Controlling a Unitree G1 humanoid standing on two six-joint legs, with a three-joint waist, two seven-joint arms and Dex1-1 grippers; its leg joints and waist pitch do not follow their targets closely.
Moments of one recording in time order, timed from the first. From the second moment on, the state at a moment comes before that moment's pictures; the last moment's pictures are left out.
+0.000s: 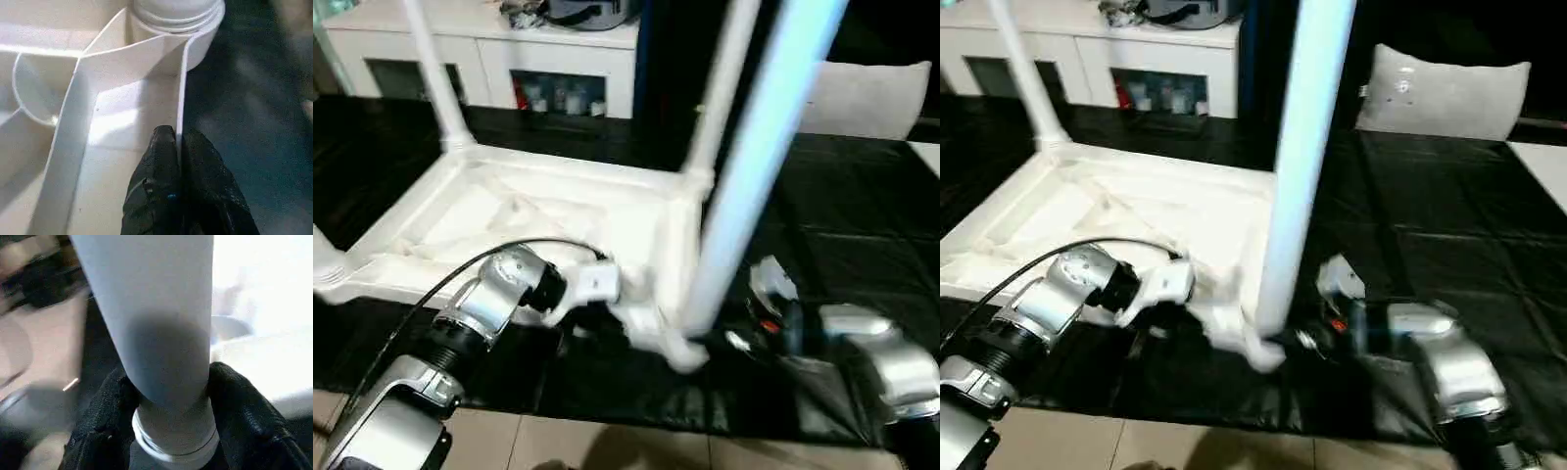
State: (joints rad) left arm -0.63 0.39 -0.41 0.52 0.08 0.15 -1.34; right arm -0.23 -0.43 0.11 0.12 0.30 0.37 1.12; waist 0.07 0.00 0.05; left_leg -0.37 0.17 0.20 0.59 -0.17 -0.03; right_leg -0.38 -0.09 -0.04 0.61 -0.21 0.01
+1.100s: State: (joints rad) left arm -0.66 0.23 -0.32 0.53 0.11 0.31 -0.95; right arm -0.28 -0.26 -0.03 0.27 0.16 0.20 0.60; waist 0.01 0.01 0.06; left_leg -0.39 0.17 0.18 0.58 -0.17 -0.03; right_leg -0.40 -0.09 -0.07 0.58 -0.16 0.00
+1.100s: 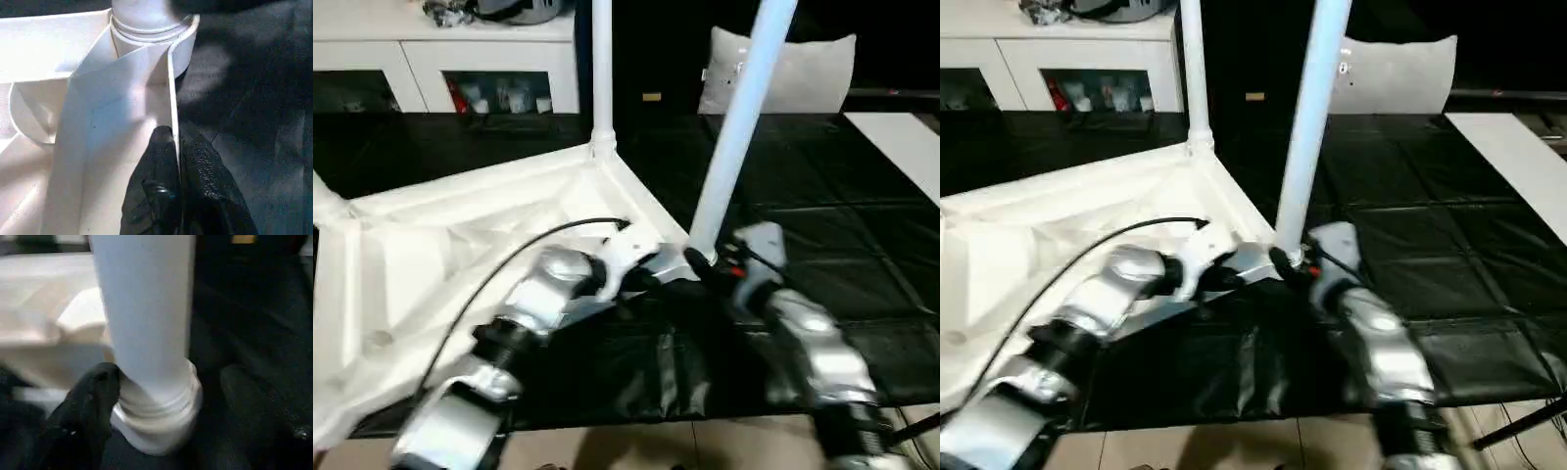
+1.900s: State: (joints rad) left arm -0.64 0.42 -0.45 0.53 0.05 -0.02 -1.47; right arm -0.31 -0.53 0.17 0.22 0.31 0.20 1.38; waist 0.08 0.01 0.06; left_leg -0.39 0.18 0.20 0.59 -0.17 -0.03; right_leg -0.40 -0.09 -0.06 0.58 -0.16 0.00
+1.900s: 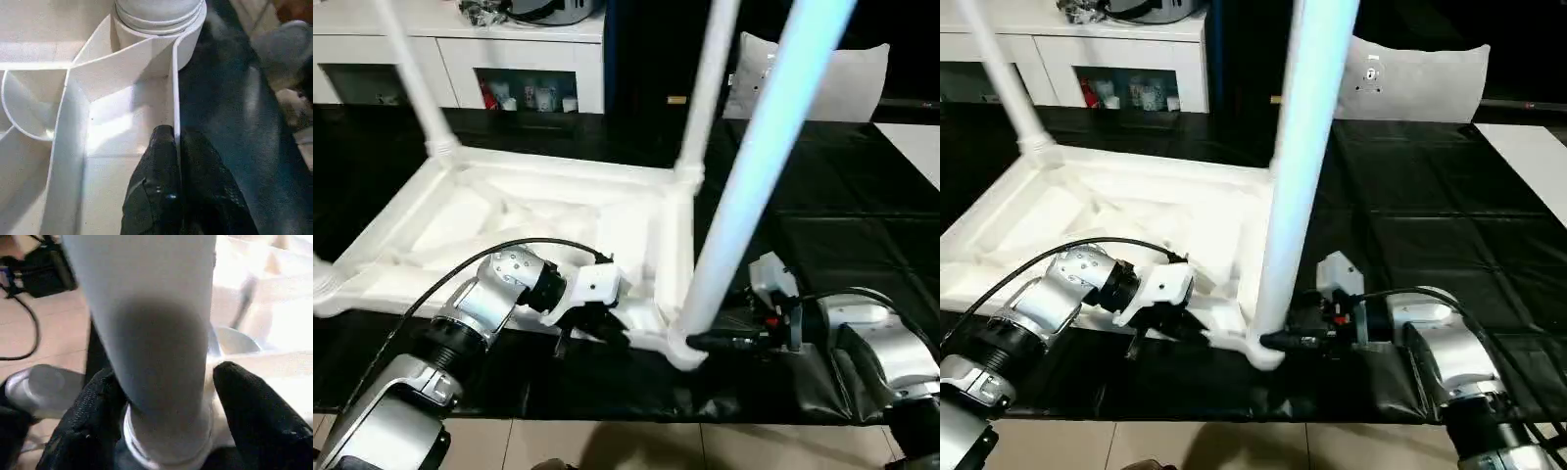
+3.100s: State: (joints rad) left arm -0.65 0.26 -0.32 0.52 0.10 0.40 -1.05; right arm -0.31 -0.16 0.01 0.20 0.21 0.40 0.62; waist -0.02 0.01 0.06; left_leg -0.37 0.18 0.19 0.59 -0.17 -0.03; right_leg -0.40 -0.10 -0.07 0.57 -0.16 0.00
